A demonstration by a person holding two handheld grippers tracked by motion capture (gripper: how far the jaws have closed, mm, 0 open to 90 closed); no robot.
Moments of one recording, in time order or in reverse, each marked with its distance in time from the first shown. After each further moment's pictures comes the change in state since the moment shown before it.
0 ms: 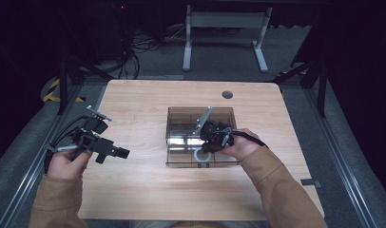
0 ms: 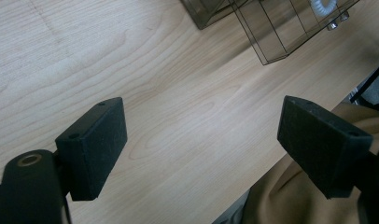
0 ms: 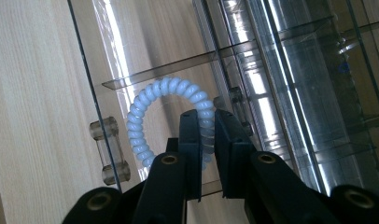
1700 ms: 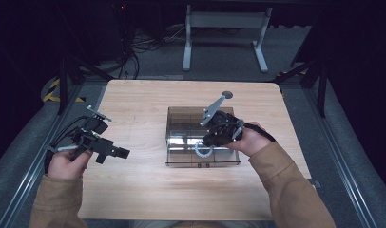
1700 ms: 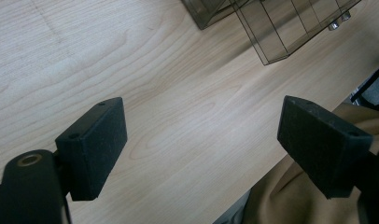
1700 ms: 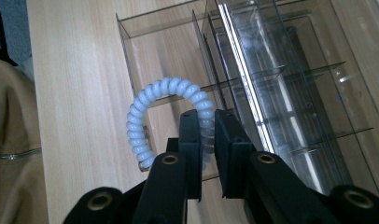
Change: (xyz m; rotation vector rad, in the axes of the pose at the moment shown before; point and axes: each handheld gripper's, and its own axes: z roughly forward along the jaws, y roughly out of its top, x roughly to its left) left arm 0.000 -0.001 0.000 -0.001 0.005 -0.003; right arm 0.002 0.000 -0.049 -0.126 0.020 -0.010
